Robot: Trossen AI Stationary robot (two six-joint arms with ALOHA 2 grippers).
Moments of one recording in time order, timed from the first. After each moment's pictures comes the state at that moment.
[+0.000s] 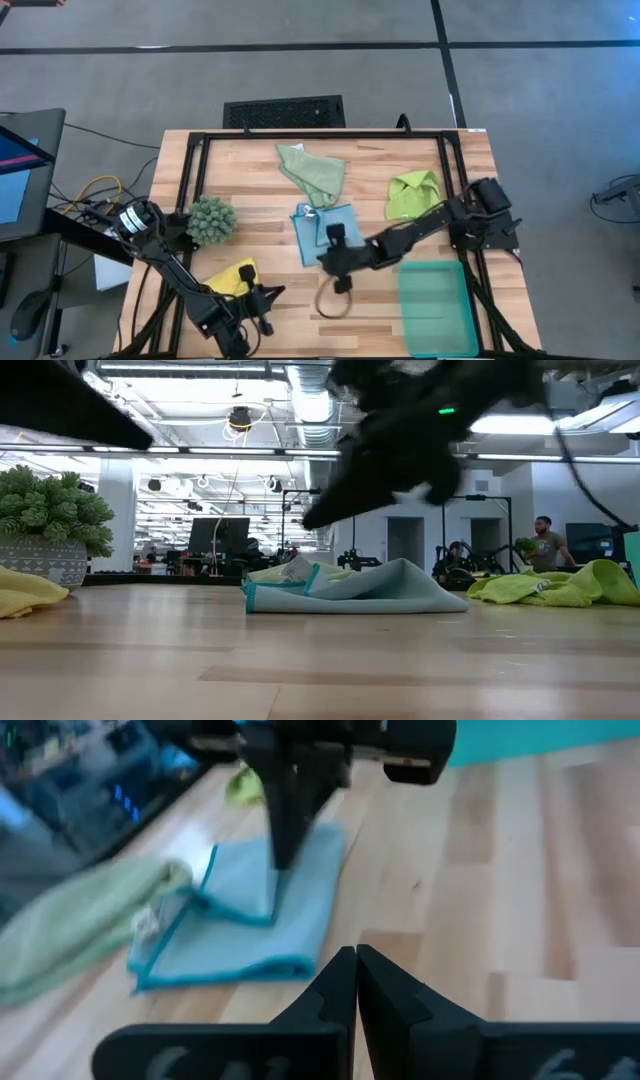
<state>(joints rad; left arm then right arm) -0.92 1.84 1.04 -0.37 -1.17 -0.82 0.36 1.88 1.08 0.05 0.35 -0.13</state>
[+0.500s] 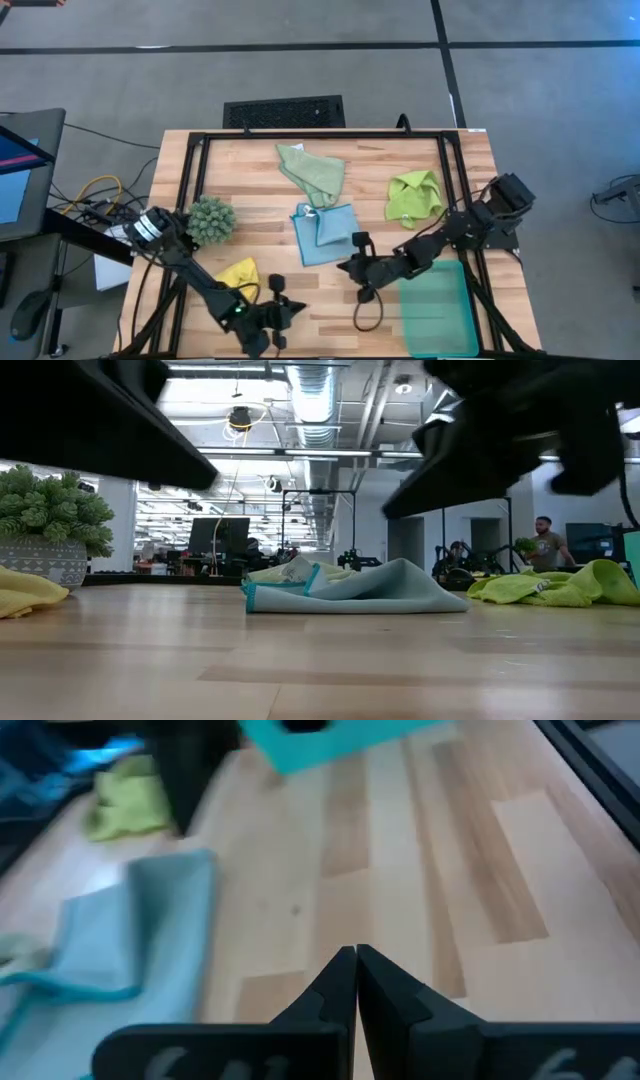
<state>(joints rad) -0.81 1.95 1.05 0.12 -0.87 -0.29 0.50 1.72 0.81 0.22 0.47 -0.01</state>
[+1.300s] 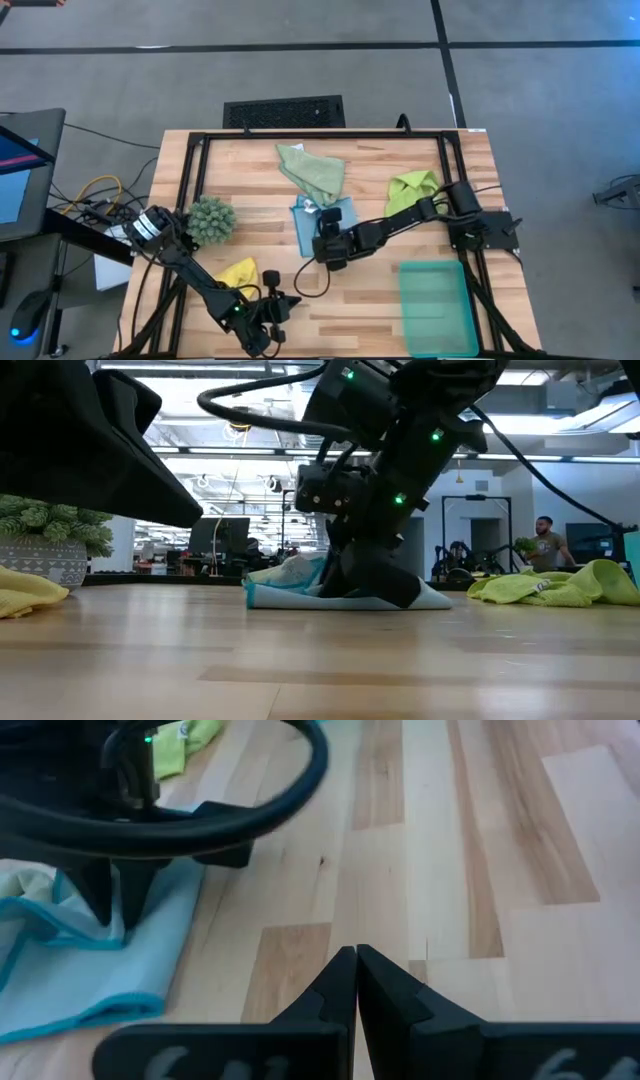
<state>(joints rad) -0.81 1.93 1.05 -0.06 -0.90 -0.48 0.23 2.09 1.26 -0.28 0.52 -0.20</state>
